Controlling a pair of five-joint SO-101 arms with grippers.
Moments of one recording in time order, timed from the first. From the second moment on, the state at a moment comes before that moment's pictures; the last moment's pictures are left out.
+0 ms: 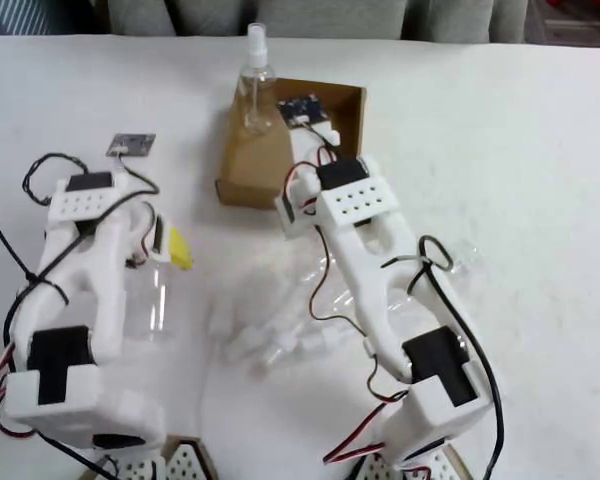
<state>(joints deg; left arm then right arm) -13.8 4.6 23.0 69.8 -4.9 -25.1 6.6 5.6 67.3 -1.5</state>
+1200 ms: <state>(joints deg) -12.2 10.3 22.5 67.1 -15.1 -25.1 6.6 5.6 67.3 -1.5</state>
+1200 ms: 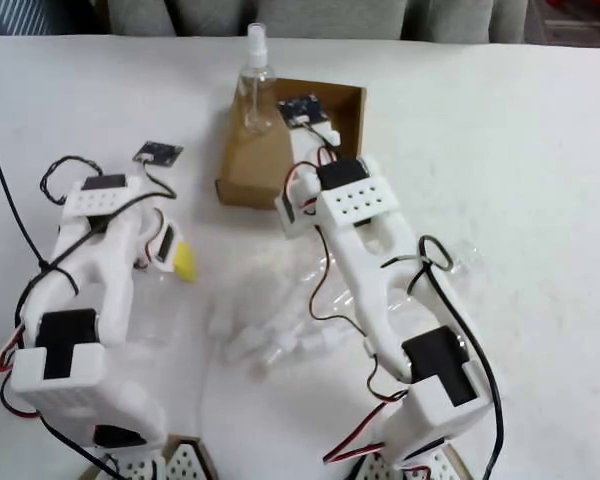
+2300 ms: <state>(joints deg) -11.9 10.7 20.1 63.2 9.9 -25.1 6.6 5.6 67.3 -1.5</state>
